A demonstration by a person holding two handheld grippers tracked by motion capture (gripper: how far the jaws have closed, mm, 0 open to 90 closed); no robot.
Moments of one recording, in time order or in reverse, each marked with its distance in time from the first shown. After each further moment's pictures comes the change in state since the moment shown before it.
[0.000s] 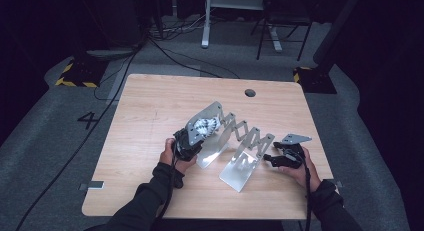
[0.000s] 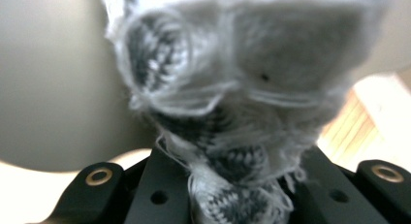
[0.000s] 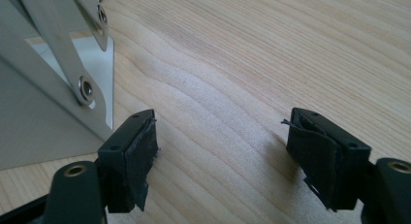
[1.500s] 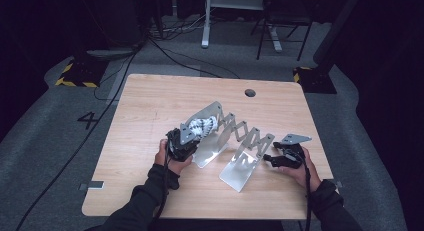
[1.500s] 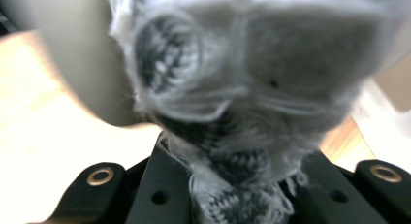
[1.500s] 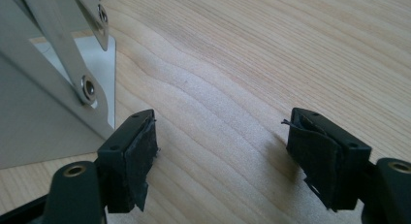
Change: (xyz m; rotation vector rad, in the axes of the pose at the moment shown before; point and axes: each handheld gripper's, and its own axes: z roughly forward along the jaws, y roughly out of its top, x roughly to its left) left arm 0.008 -0.004 -0.014 -0.027 -0.046 -0.044; right arm 0.000 0.000 0.000 0.000 0.006 -0.003
